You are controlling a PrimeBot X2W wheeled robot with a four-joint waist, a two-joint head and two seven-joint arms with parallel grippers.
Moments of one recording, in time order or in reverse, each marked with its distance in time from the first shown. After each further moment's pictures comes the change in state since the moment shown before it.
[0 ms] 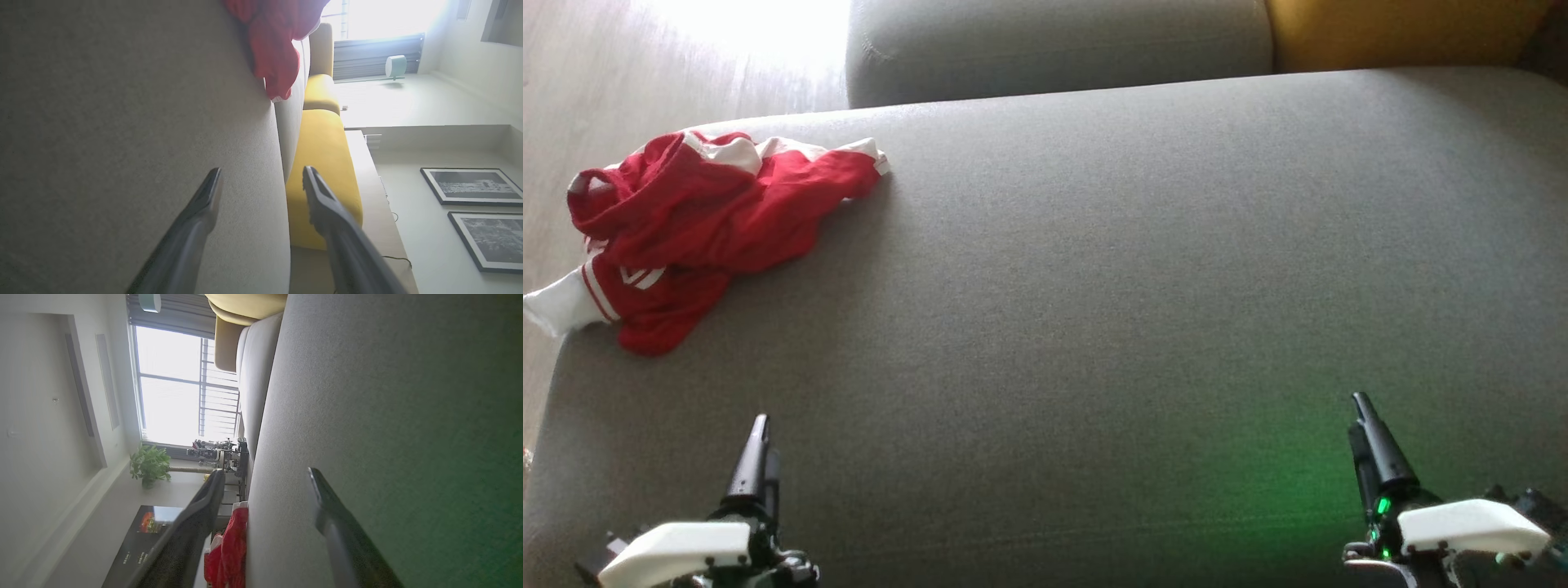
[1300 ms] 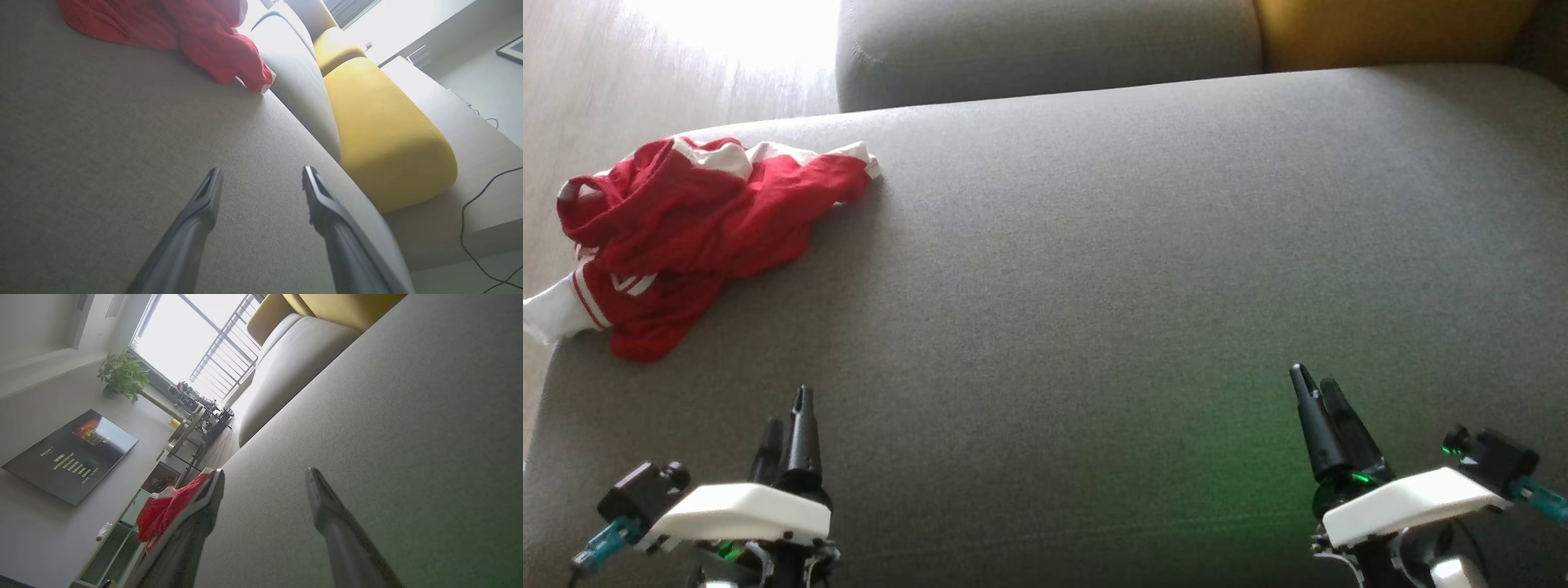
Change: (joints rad) left arm 0.000 0.002 -0.101 -0.123 0.572 0.122 -0.105; right arm 0.000 0.000 0.095 -0.133 -0.567 0.000 -0.109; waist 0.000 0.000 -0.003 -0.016
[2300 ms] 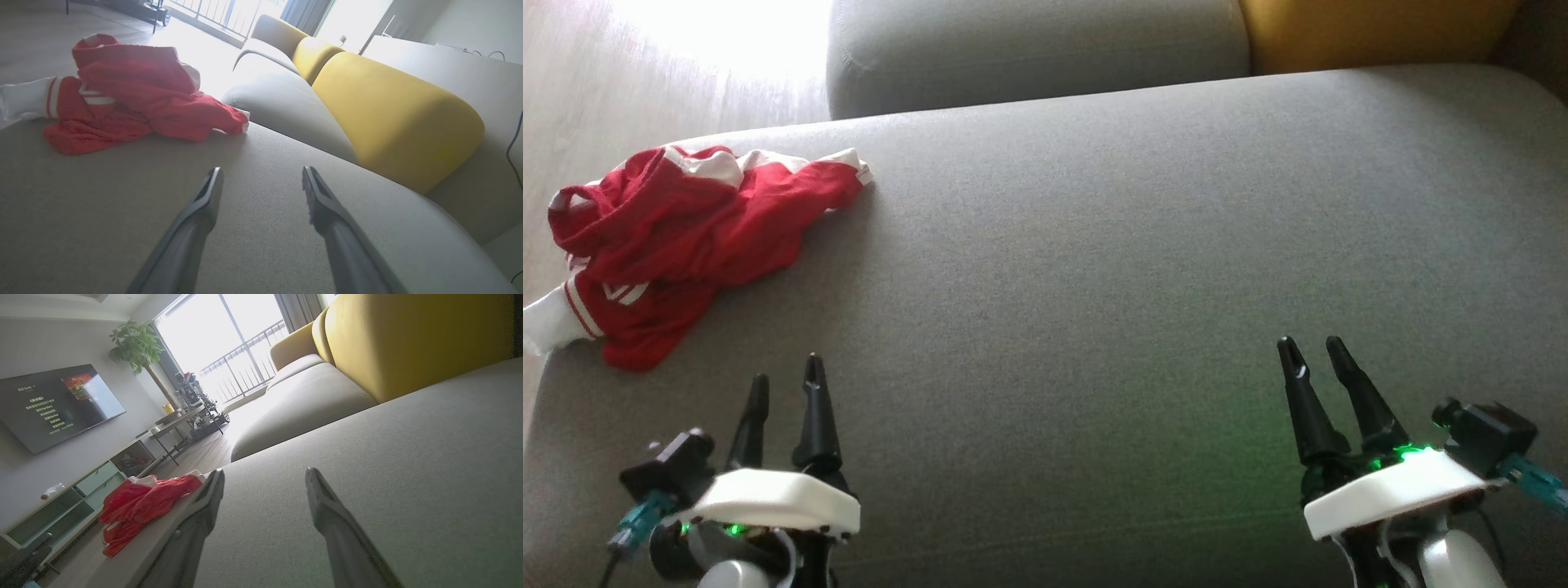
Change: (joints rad) left arm 0.000 0.004 -0.042 -0.098 0.407 0.051 -0.089; right arm -0.017 -0.001 0.008 -0.089 -0.350 0.000 -0.089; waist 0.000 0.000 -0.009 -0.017
